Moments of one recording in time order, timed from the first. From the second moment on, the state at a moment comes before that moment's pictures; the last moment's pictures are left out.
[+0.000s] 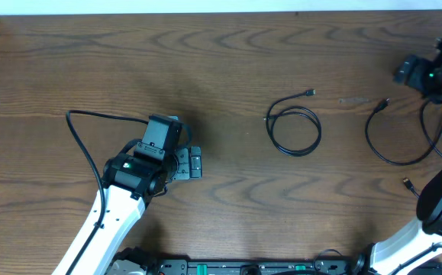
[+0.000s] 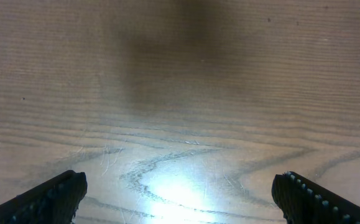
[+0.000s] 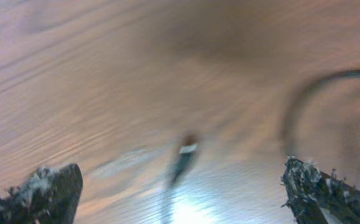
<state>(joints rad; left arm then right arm) -0.37 1.15 0.89 -0.89 -0.06 -0.38 -0.34 1.87 1.53 -0.70 -0.19 0.12</state>
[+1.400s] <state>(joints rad) -0.37 1.15 0.89 -0.89 -0.06 -0.38 0.36 1.86 1.30 -0.85 -0.36 -0.30</state>
